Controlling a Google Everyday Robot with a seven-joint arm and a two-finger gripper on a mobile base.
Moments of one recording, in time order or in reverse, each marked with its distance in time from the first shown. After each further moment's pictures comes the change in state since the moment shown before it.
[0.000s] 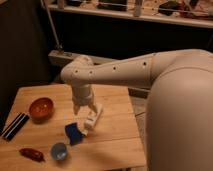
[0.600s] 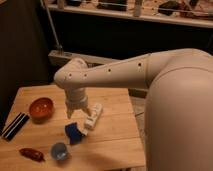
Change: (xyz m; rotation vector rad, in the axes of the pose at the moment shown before) arm 0.028 0.043 0.003 -0.057 0.002 -0.106
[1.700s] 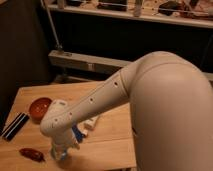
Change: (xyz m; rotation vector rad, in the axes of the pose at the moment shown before) arm 0.127 0.065 0.105 -0.028 0.092 -0.371
